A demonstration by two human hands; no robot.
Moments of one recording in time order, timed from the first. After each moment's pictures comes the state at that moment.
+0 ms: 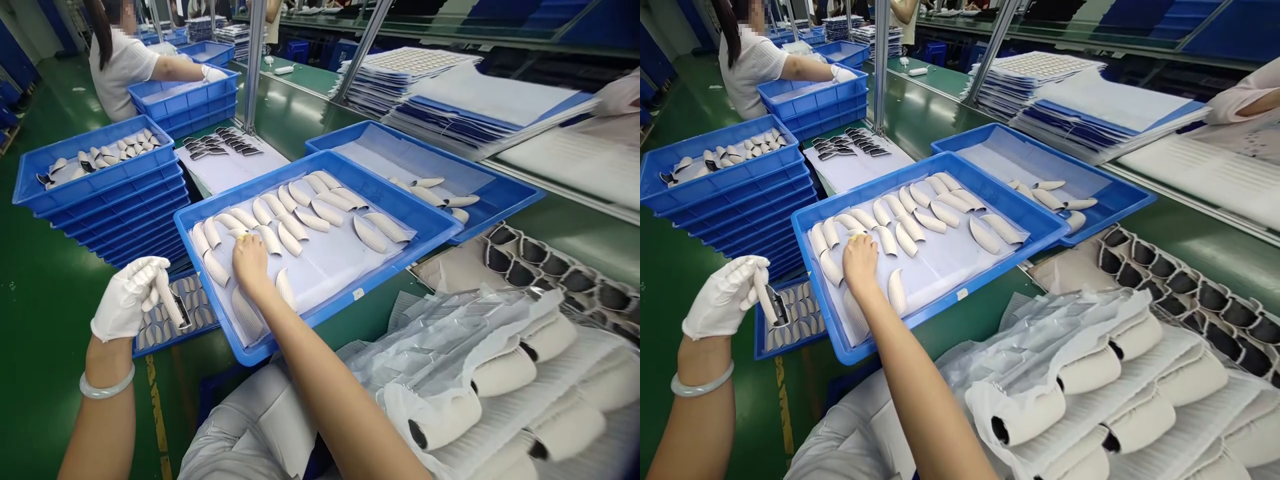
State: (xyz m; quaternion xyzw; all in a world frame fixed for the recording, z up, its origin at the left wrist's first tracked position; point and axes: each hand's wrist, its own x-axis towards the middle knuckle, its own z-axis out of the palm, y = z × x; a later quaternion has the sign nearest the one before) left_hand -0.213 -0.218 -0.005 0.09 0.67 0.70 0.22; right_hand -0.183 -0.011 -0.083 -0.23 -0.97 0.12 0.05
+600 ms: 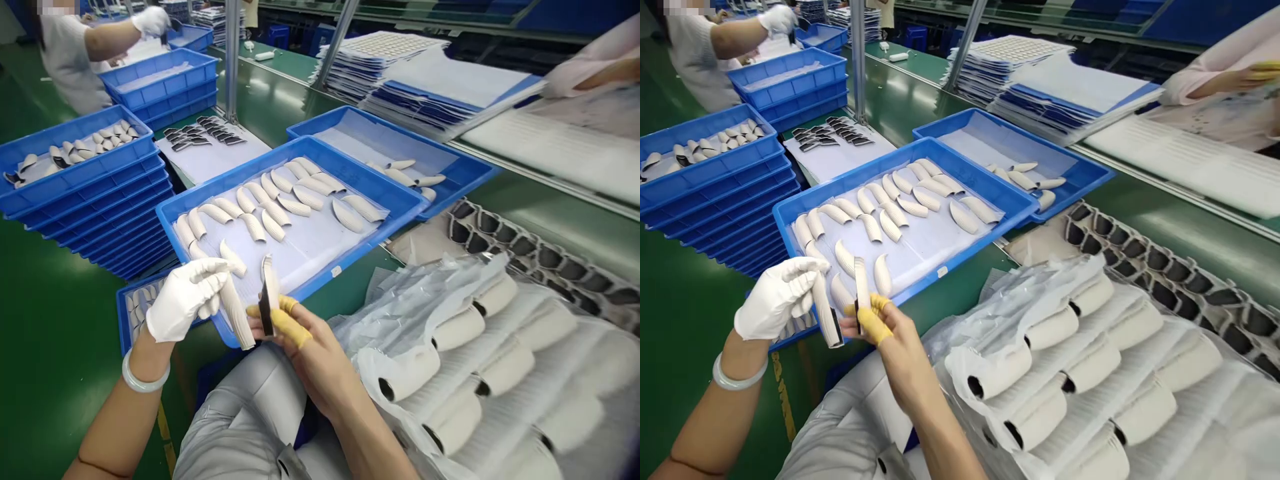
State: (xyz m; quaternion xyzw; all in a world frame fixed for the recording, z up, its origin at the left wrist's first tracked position) left_hand -0.157 -0.150 -0.007 0.16 0.61 0.67 0.40; right_hand -0.004 -0.034 -0.022 -0.26 -0.56 0.78 0.07
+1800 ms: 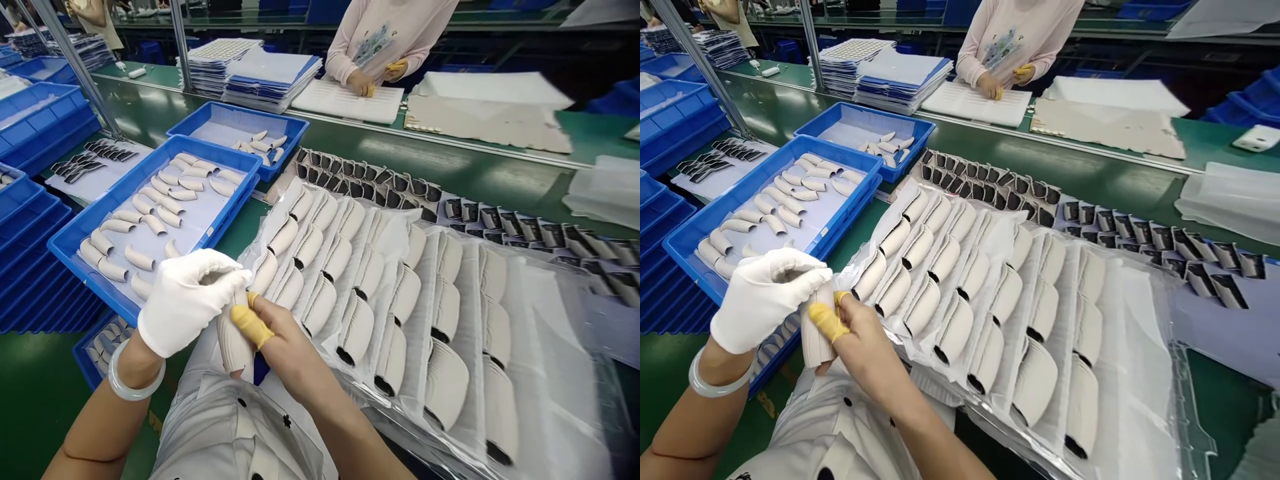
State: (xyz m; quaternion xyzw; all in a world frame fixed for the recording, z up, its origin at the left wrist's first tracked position) left_hand -0.009 -0.073 0.048 0.54 0.67 0.47 0.20; right_hand 0.141 -0.039 0.018 -0.32 -0.51 0.78 0.13
